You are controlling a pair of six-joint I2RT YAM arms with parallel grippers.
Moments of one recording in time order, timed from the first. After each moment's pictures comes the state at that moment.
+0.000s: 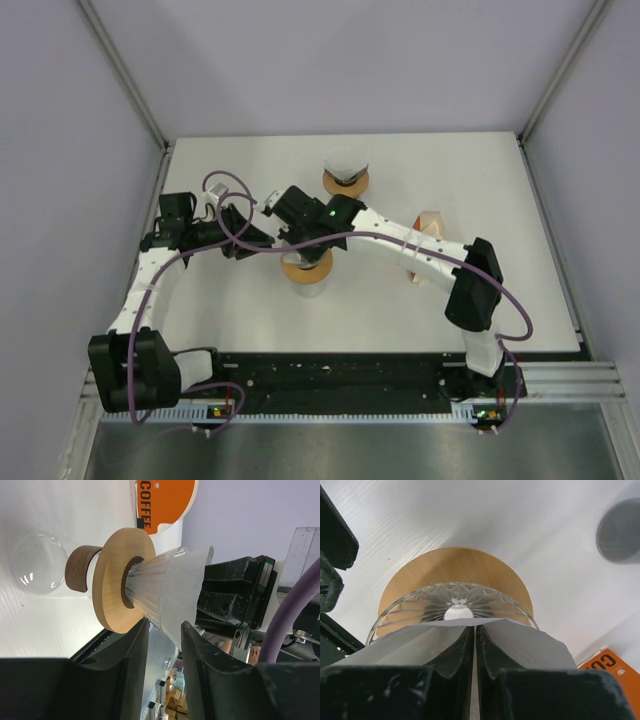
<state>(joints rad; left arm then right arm) 0.09 1.20 0.89 -0.52 1.10 -0.65 1.05 1.95 1.88 -0.95 0.19 0.06</state>
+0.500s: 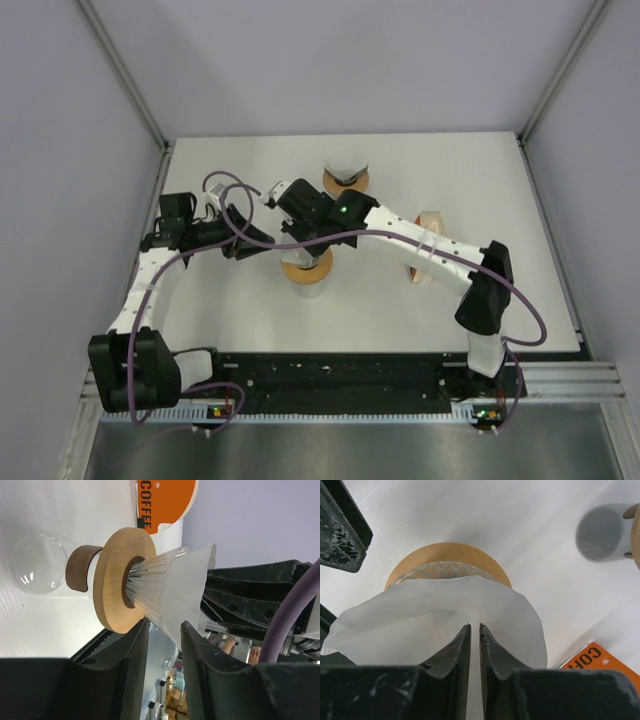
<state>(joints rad) 0.09 1.20 0.89 -0.51 1.10 -0.65 1.05 1.89 1.89 -0.97 0.22 0.06</state>
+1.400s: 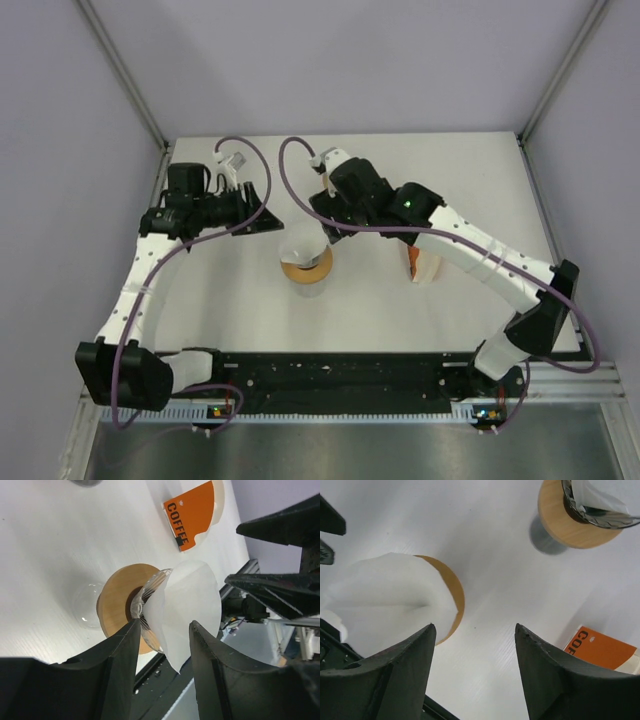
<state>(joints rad) -0.08 1.21 1.18 -0.68 0.85 -0.33 0.97 1.61 1.74 -0.86 0.25 0.17</state>
